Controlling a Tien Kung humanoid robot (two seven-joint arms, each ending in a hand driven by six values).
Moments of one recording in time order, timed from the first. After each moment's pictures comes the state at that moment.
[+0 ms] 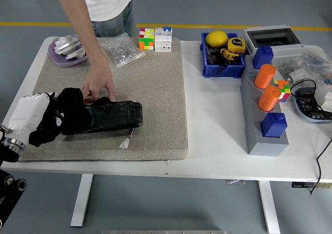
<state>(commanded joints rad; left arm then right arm) -0.06 0.32 -1.36 -1.25 2.27 0.32 -0.08 -0.08 -0.13 1.77 0.18 -0.51 -0.14 0.02</state>
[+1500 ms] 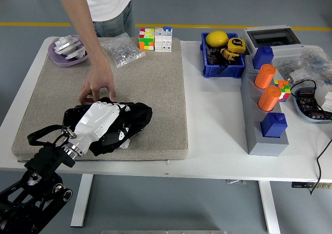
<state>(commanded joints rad) -0.17 0.27 -0.97 -1.36 2.27 0.30 -0.07 -0.08 -0.14 1.80 0.18 -0.53 -0.13 0.02</state>
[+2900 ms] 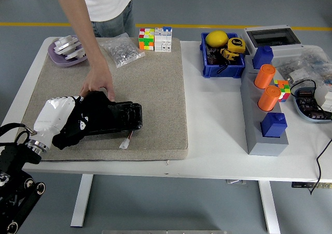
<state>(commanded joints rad) -0.07 0.28 -1.26 -1.28 2.27 0.29 -0.07 -0.08 -0.14 1.81 0.18 -0.54 -0.14 0.02</state>
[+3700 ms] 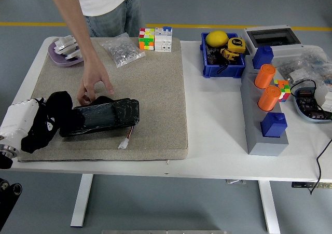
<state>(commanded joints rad) -0.02 0.29 -1.44 -1.21 2.27 0.31 -0.07 -0.09 -0.14 1.80 0.18 -0.53 -0.14 0.02</state>
